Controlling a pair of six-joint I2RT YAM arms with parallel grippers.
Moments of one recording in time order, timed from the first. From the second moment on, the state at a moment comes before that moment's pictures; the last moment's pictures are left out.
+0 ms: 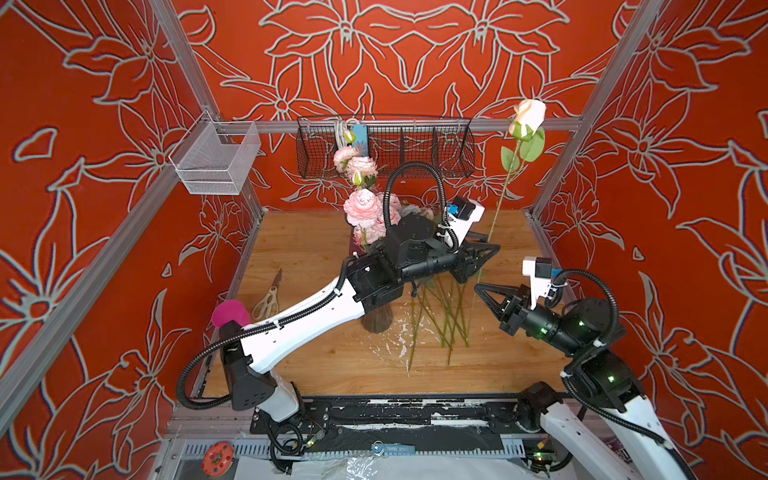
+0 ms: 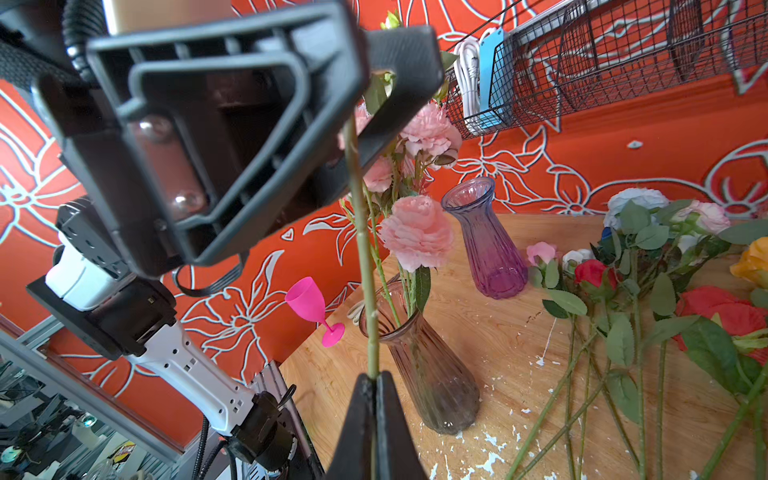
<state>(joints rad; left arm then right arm) -0.96 1.56 1.65 -0.12 0.21 -0.21 0.40 0.49 0.75 -0.24 -0.53 0.53</state>
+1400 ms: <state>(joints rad) -0.86 0.85 0.93 0.28 -0.45 0.18 0.41 0.46 0.66 -0.38 -0.06 0.53</state>
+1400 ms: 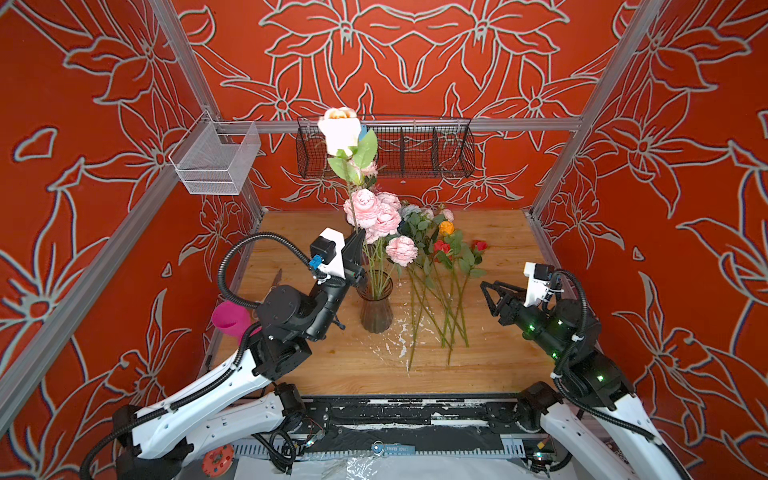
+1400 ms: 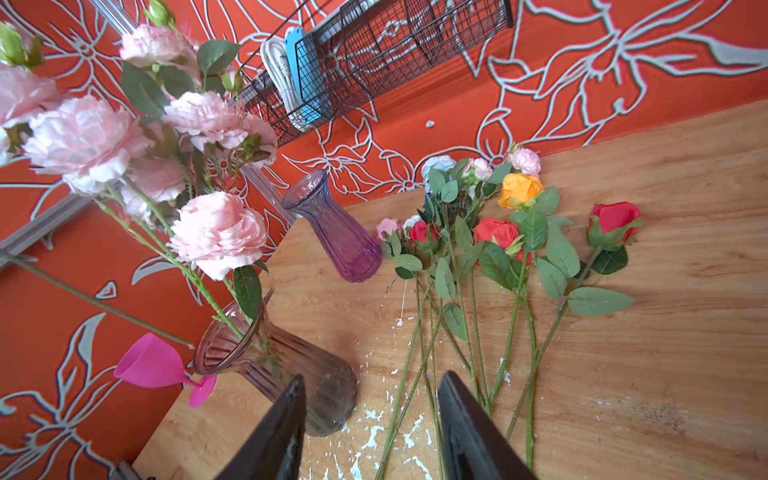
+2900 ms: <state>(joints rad) -0.77 0.80 0.82 -0.13 -0.29 -0.15 0.41 0.59 0.68 -0.42 -0.06 0.50</state>
